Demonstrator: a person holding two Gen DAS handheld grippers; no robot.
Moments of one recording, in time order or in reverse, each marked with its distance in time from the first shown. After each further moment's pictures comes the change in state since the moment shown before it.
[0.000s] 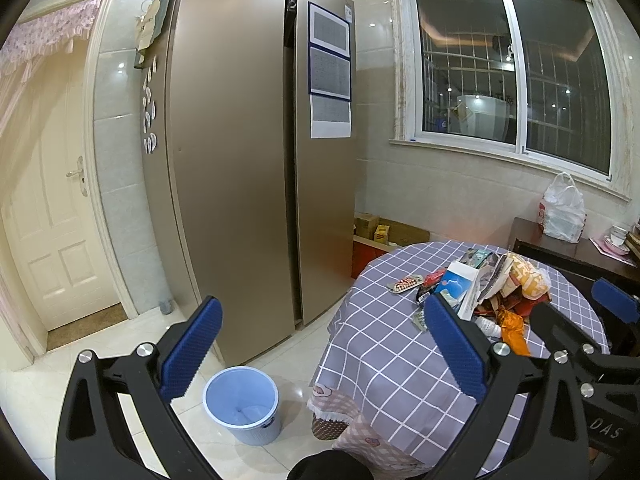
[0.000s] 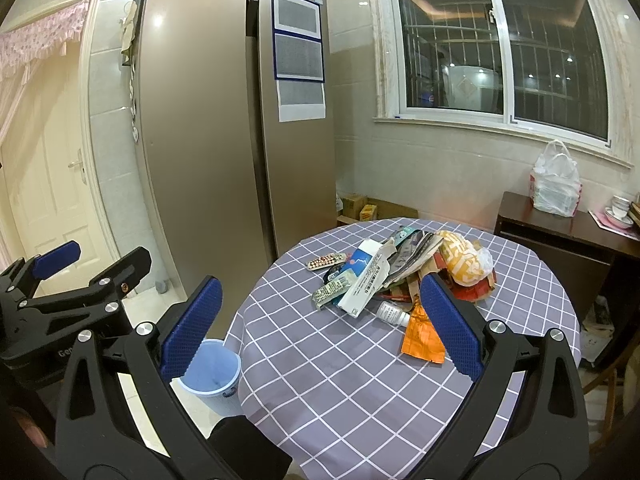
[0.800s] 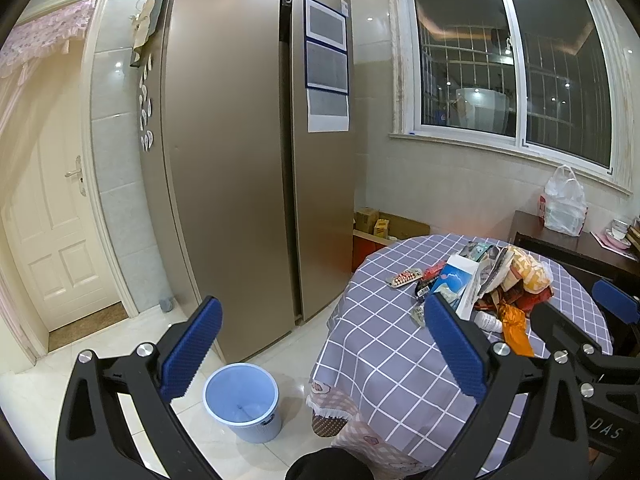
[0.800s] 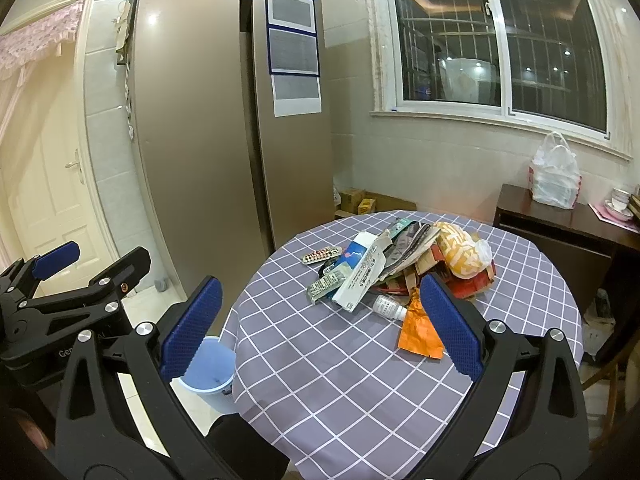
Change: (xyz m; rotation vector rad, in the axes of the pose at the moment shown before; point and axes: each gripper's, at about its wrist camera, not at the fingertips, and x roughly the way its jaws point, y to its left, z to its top) left arm 0.007 -0.008 -0.001 0.015 0.022 0.004; right arm 0.006 -0.008 -0.002 0.018 0.022 -0.005
